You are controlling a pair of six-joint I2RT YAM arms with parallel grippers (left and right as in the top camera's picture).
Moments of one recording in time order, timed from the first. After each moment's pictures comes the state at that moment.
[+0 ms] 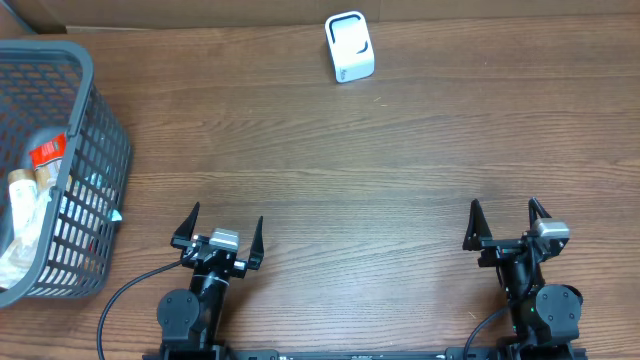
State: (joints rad) left arm 0.00 0.02 0.01 -0.06 0.15 0.24; right arm 0.10 0.01 0.02 -0.03 0.02 0.15
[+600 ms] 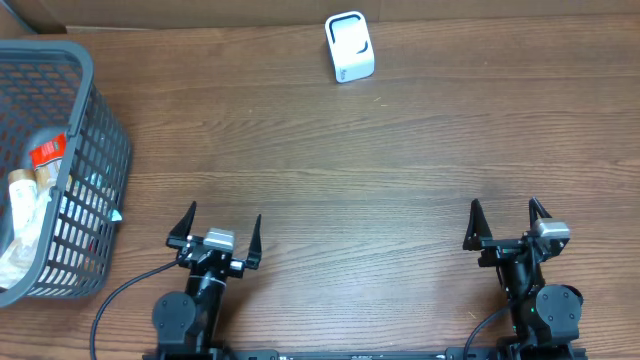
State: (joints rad) left arm 0.00 0.02 0.08 -0.11 0.15 0.20; right arm 0.10 0.01 0.02 -0.03 0.02 0.15
